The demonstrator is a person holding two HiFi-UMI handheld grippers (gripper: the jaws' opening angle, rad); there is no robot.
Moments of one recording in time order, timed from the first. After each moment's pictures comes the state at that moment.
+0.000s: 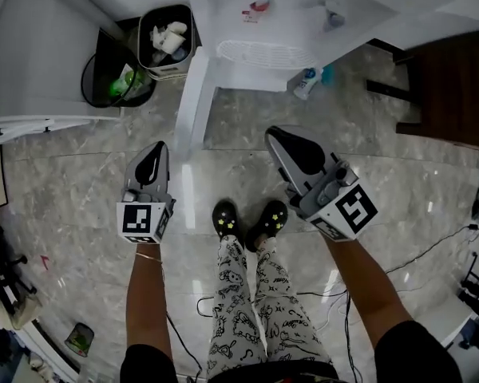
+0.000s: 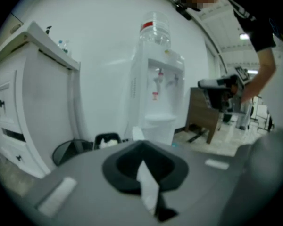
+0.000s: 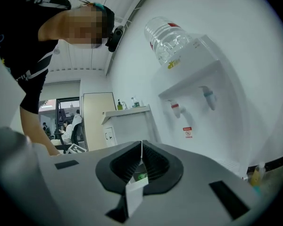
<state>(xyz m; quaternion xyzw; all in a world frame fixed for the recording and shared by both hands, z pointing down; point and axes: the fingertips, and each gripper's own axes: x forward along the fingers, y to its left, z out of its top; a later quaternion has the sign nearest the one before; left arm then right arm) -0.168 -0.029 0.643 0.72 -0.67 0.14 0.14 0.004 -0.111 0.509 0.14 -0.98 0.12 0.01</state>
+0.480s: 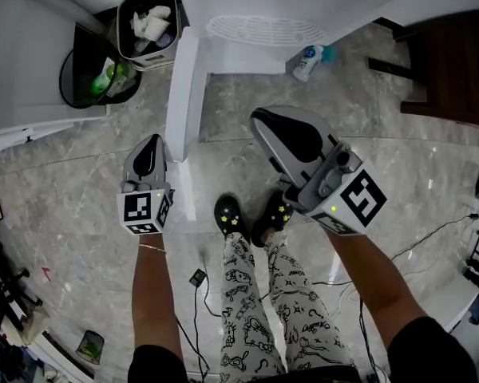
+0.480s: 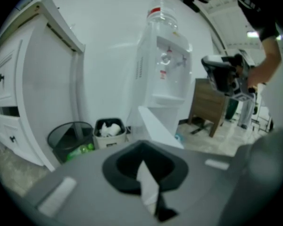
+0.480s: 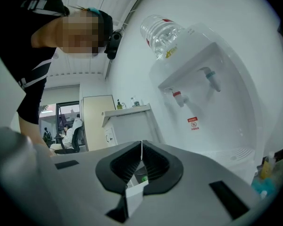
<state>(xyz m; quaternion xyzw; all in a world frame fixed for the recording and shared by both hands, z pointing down) -0.182 -0.026 0.743 0.71 -0.66 0.16 0.19 -0.025 -0.106 0.545 0.13 -0.98 0.15 -0.01</state>
